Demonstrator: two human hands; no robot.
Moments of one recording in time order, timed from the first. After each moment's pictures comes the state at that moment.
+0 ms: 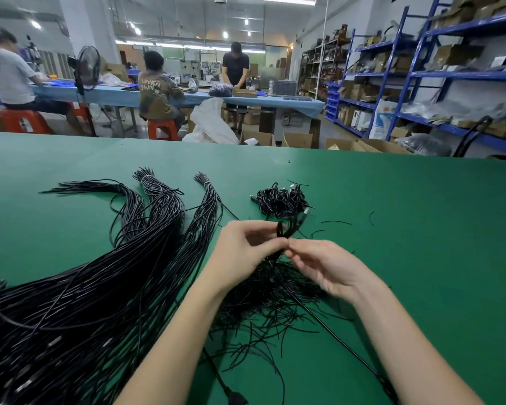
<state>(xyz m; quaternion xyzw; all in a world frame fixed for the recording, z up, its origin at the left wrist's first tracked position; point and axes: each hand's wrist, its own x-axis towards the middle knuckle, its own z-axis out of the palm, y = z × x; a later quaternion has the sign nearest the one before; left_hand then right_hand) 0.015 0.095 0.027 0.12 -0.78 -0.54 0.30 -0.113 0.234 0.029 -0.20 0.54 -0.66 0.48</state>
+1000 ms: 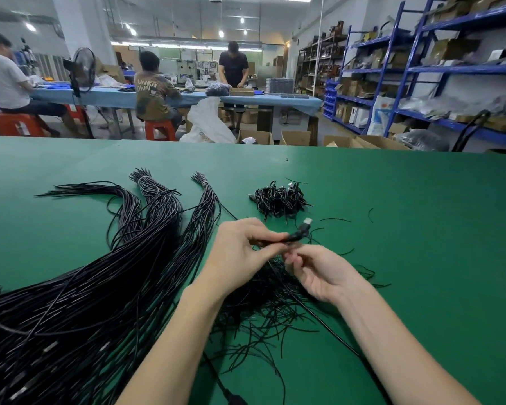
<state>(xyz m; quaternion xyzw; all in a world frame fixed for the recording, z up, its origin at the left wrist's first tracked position) 0.014 0.092 0.024 0.06 -0.84 -0.39 0.38 -0.104 0.221 0.017 -0.07 0.44 -0.73 0.51</state>
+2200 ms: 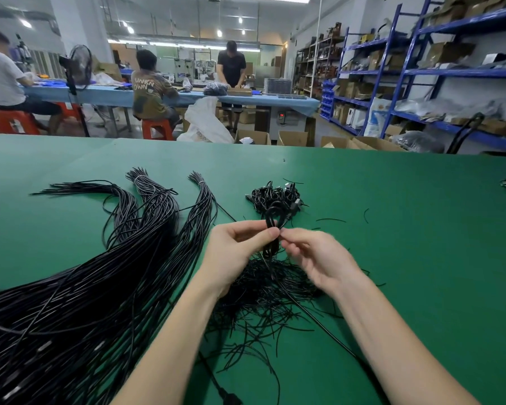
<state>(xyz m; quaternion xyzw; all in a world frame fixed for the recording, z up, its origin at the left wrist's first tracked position) 0.011 0.095 0.019 0.14 -0.64 -0.69 0.31 -0.098 0.222 0.035 -0.18 0.55 -0.72 0.38</state>
